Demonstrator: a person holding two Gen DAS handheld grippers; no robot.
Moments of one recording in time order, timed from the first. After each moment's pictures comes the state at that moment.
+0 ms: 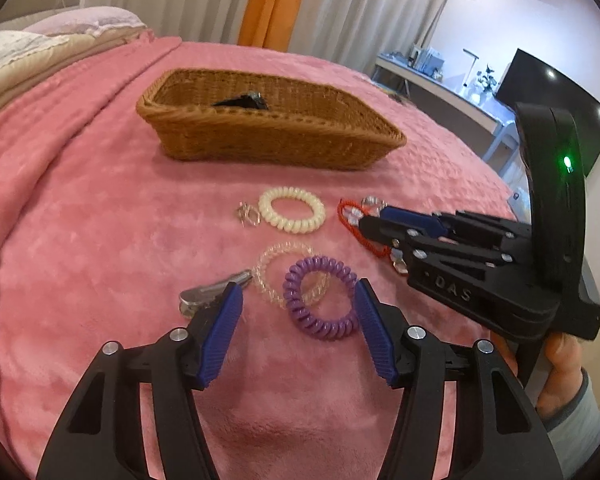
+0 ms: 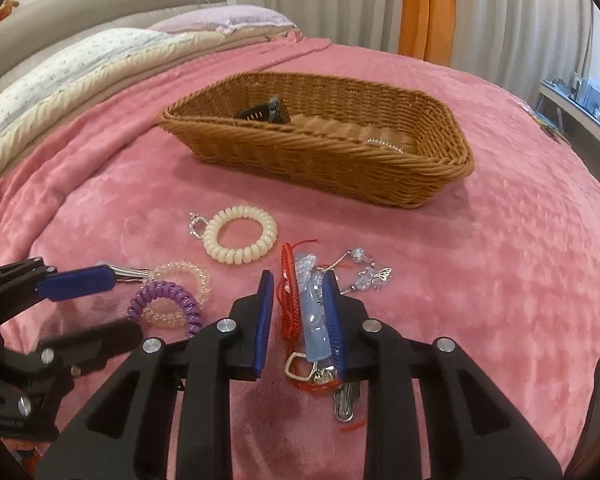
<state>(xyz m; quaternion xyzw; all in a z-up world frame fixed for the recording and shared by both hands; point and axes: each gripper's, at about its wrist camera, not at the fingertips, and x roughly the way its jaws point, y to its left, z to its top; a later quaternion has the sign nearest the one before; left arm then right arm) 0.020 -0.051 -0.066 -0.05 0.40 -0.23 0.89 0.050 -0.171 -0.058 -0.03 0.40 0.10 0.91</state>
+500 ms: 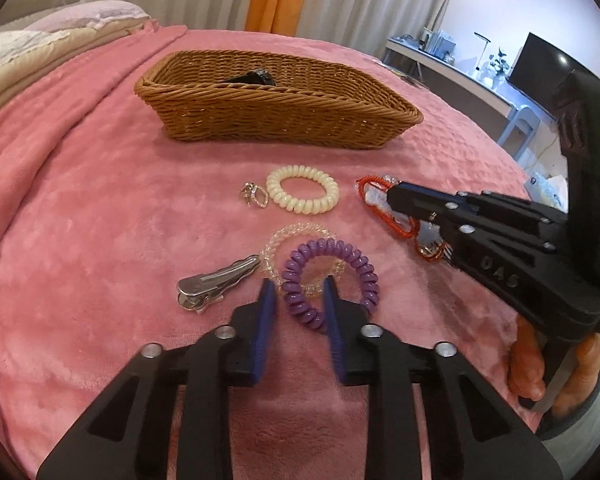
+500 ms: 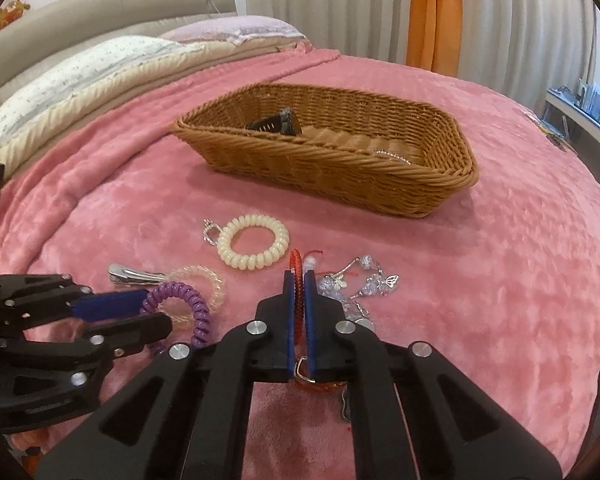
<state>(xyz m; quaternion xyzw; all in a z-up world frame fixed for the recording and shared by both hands) 0.023 -0.061 -0.076 -0.02 0.42 -0.21 0.88 0.037 -0.176 -0.049 -0.01 0.37 0.13 0.92</state>
